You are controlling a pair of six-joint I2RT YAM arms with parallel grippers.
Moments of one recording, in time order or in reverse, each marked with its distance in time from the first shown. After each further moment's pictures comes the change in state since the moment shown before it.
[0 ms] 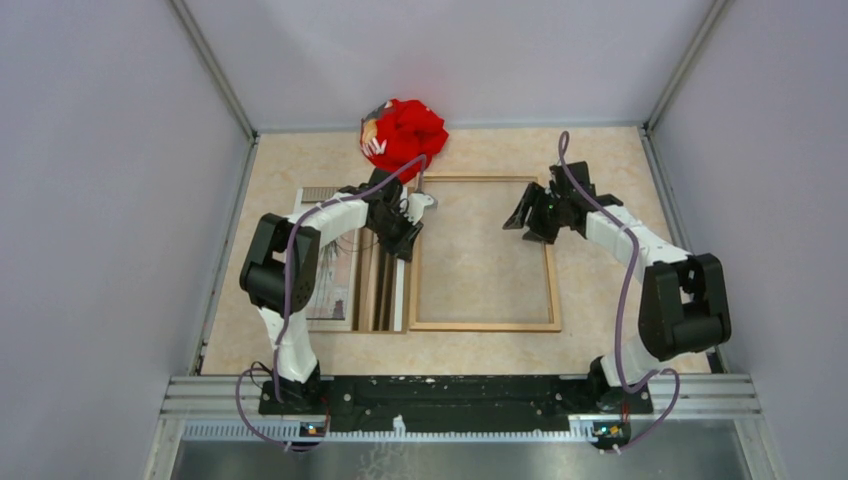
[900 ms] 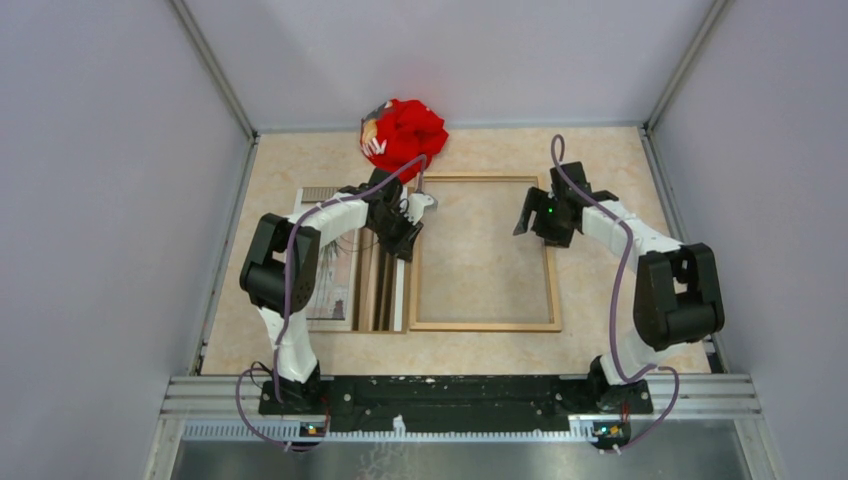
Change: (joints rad) left arm 0.000 0.000 0.000 0.000 0.004 0.000; right arm -0.007 0.064 0.032 -0.095 0.203 -0.111
